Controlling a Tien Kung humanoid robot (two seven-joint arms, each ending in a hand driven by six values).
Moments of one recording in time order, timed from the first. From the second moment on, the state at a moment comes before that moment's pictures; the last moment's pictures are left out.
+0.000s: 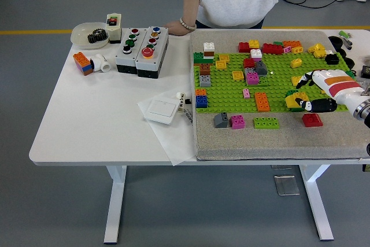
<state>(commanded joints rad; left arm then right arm) -0.14 0.19 -0.24 -0.31 0.37 0.29 0.08 0.54 -0.49 1.02 1.06 -2.11 -0.10 0.16</state>
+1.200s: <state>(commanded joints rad) -0.13 0.19 -0.25 -0.31 0.39 0.29 0.08 0.43 -0.51 1.07 1.07 -2.18 -0.03 0.12</state>
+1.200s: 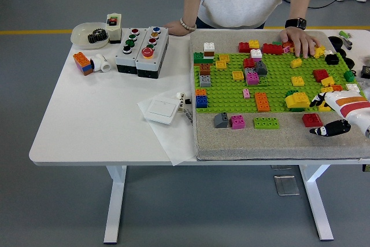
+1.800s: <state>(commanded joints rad) -0.14 0.19 -0.24 -0.31 0.38 0.29 0.08 0.49 -0.49 1.01 1.00 -2.15 -0.04 0.13</state>
